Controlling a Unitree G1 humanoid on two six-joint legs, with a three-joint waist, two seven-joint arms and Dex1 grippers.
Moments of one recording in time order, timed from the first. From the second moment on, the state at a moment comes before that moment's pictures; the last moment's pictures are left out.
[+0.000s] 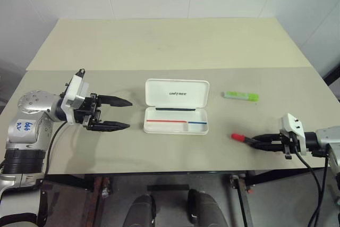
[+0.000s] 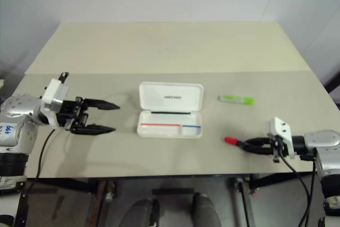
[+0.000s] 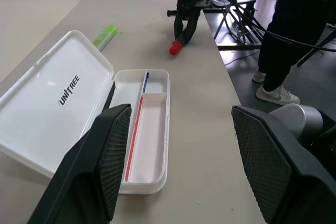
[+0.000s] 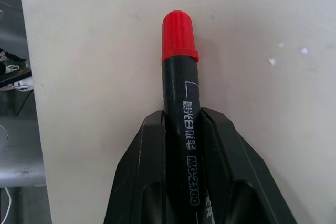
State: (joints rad) left arm -0.52 0.81 0.11 0.15 -0.57 0.20 -1.50; right arm -0.35 -0.89 -0.05 0.48 0.31 -0.04 1.51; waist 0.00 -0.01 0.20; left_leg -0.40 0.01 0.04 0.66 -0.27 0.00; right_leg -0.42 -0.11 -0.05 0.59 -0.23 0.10
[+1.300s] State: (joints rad) left arm -0.37 0.79 0.15 0.13 -0.54 0.10 -1.41; right arm -0.98 -0.33 0.25 0.76 0.12 -0.16 1.42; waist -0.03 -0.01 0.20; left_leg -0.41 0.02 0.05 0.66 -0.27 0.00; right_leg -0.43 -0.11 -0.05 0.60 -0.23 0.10
